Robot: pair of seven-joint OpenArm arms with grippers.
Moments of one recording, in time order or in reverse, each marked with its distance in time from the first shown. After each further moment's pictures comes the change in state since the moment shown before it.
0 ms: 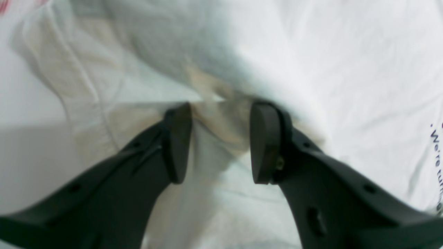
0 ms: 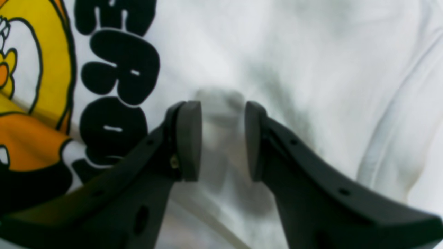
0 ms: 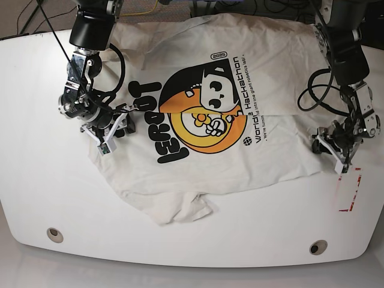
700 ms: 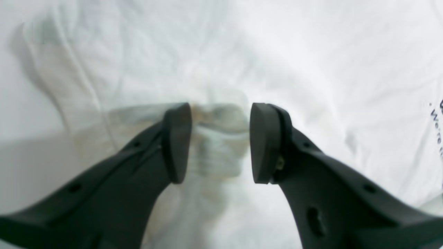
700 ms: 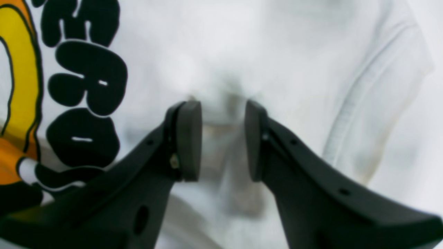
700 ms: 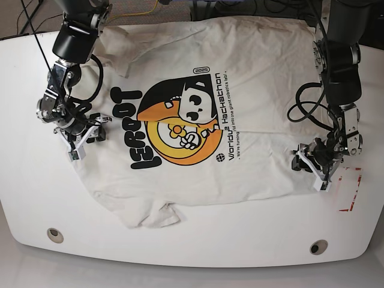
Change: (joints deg) left arm -7.5 2.1 9.5 -7.5 0.9 0.1 -8.5; right arm 4.9 5.4 6.5 -5.2 -1.9 -0.4 0.2
